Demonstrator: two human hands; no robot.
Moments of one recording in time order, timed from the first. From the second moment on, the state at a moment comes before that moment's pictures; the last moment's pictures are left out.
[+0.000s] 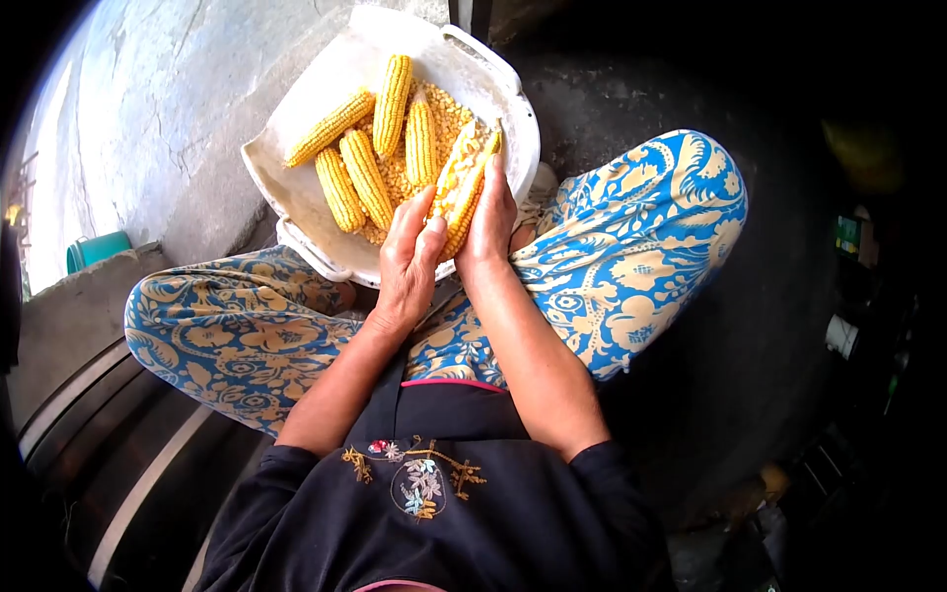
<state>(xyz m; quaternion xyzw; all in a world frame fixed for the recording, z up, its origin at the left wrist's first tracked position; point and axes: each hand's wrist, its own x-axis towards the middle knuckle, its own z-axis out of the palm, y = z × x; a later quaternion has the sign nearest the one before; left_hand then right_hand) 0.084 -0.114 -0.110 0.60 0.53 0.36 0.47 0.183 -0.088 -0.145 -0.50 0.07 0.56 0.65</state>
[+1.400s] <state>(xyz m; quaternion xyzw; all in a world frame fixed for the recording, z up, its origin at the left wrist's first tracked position) 0.071 -0.084 -0.139 0.25 0.58 0.36 0.69 0.173 -0.097 -0.148 -0.60 -0.11 0.65 0.46</state>
